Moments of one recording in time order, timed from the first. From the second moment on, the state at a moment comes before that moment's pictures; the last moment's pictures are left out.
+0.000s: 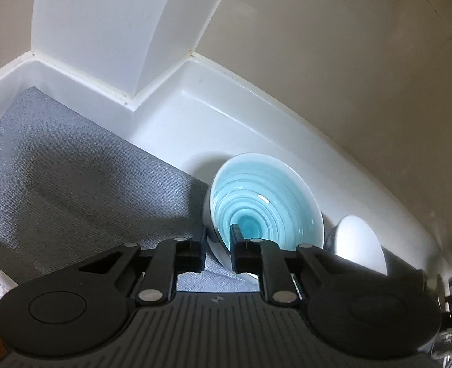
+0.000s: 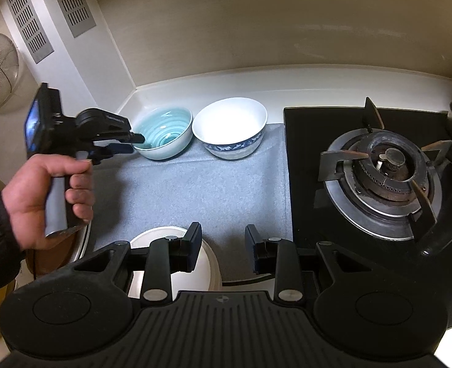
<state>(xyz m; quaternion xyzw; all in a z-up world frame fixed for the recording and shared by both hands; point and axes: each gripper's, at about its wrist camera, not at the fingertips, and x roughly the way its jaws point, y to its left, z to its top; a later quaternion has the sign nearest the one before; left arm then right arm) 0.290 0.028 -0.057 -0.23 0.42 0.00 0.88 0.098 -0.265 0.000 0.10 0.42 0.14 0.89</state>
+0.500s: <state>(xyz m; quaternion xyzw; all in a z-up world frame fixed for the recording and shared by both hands) 0.195 0.029 -0.047 -0.15 0.49 -0.06 0.85 0.133 -0.228 -0.006 0.10 0.41 0.21 0.88</state>
